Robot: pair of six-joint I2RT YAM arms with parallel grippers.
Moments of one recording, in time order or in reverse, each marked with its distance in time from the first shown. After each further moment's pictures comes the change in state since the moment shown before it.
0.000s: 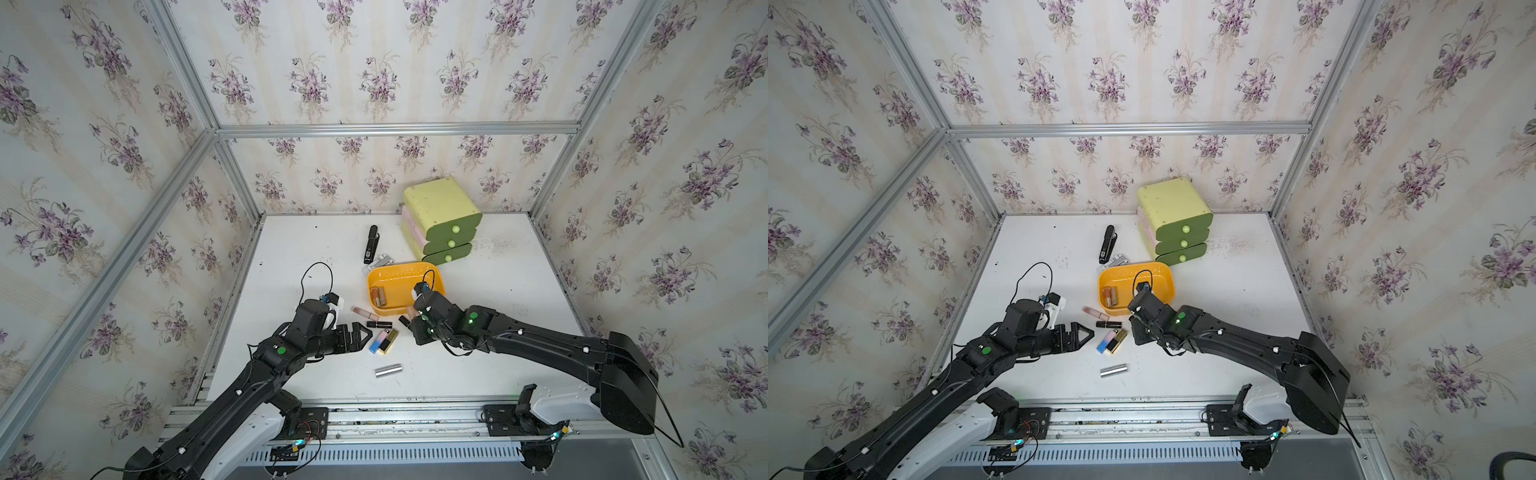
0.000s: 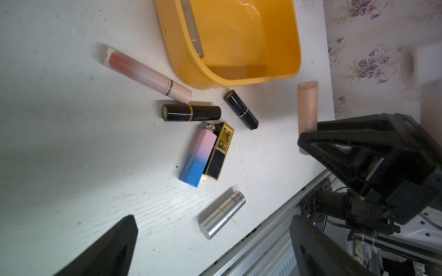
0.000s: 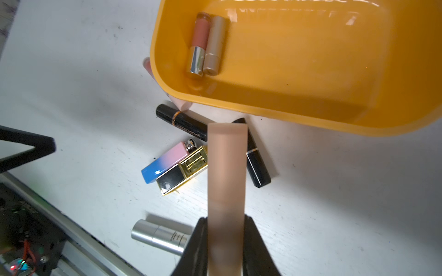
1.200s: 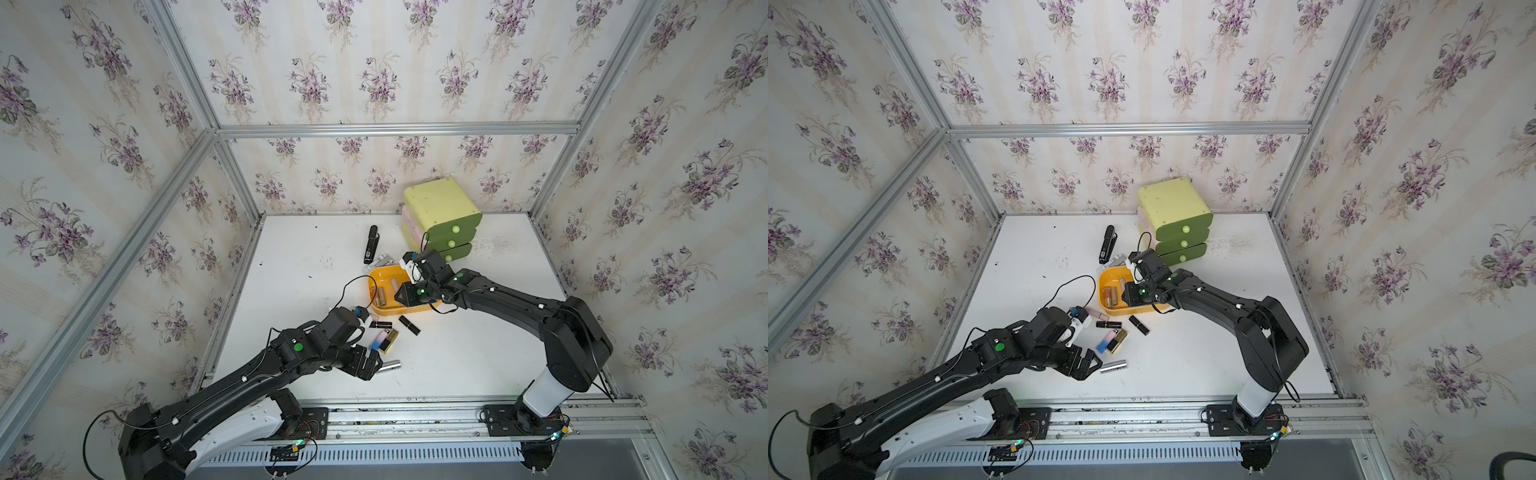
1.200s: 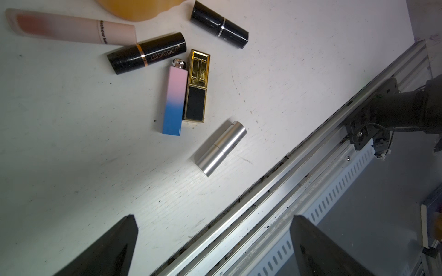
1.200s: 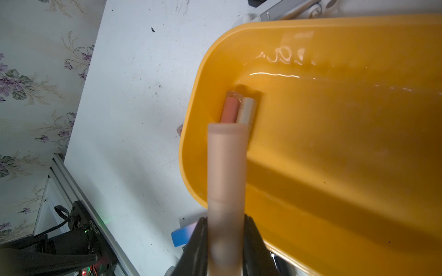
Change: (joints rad) left arm -0.346 0.130 0.176 -0.269 -0.183 0.179; right arm -0.238 0.326 0.265 0.114 -0.344 -0.145
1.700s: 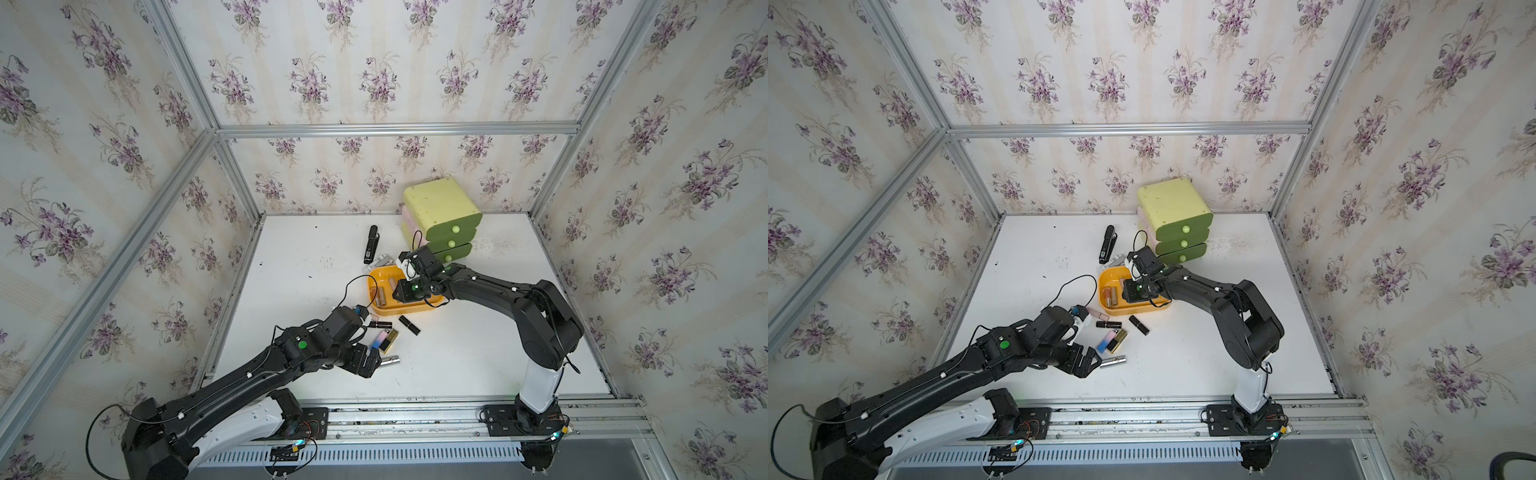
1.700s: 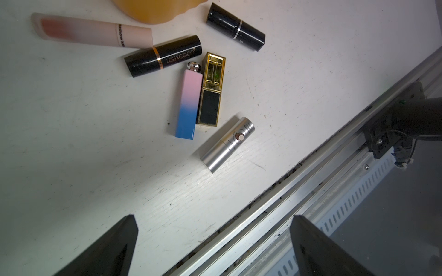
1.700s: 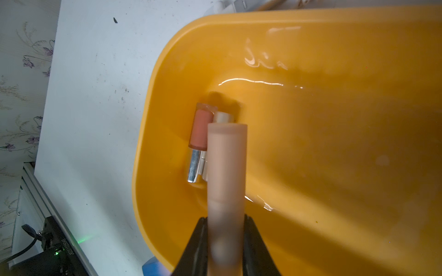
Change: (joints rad) left arm 0.002 0.037 0.004 0.004 -0.048 0.002; right arm -0.042 0.180 0.091 0.002 -0.018 -0.044
